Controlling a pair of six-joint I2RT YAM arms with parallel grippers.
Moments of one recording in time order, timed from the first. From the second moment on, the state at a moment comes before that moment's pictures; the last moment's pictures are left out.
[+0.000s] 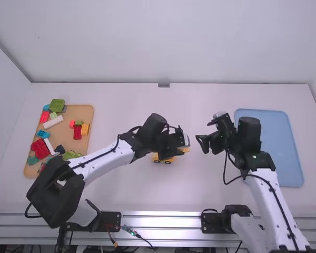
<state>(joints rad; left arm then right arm) -0.65 1.56 0.94 -0.17 0.49 0.55 0.04 0.98 0.70 -0.43 -0.45 -0.21</state>
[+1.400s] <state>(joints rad) -0.80 2.07 1.23 -0.25 0.28 0.60 -0.12 0.63 0.56 -0.47 -0.28 0.05</state>
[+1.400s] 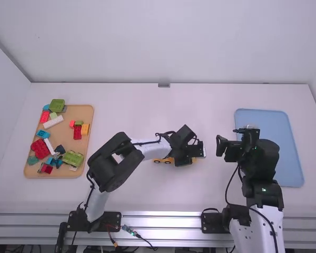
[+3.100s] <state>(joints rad) -0.09 1.36 0.43 0.51 0.99 0.44 0.45 1.70 0.91 -0.72 0.00 -0.91</state>
